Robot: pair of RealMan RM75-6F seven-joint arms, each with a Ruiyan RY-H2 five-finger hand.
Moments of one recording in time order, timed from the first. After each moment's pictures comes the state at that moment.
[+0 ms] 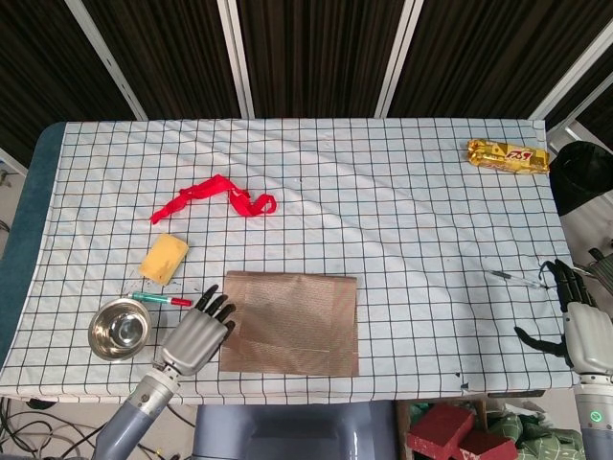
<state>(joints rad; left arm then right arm) -0.56 -1.48 0.07 -1.95 1.22 1.24 0.89 0.10 -1.07 0.14 -1.73 -1.30 1.38 0.12</state>
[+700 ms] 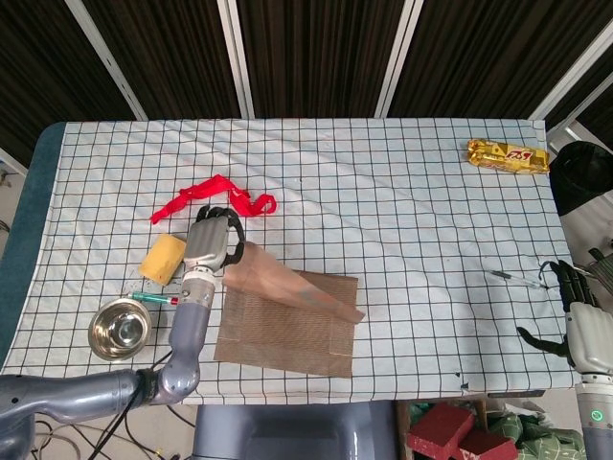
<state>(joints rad) -0.86 -1.77 -0.54 -1.55 0.56 1.20 0.77 0.10 -1.07 0.15 -1.73 -1.27 1.37 0.09</state>
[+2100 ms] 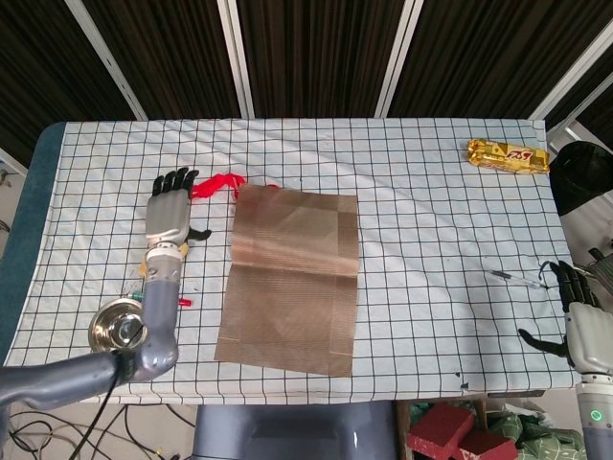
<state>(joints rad) -0.82 -1.59 -0.47 -1.57 0.58 1.25 0.71 0.10 -1.07 0.14 -1.73 -1.28 1.37 0.05</state>
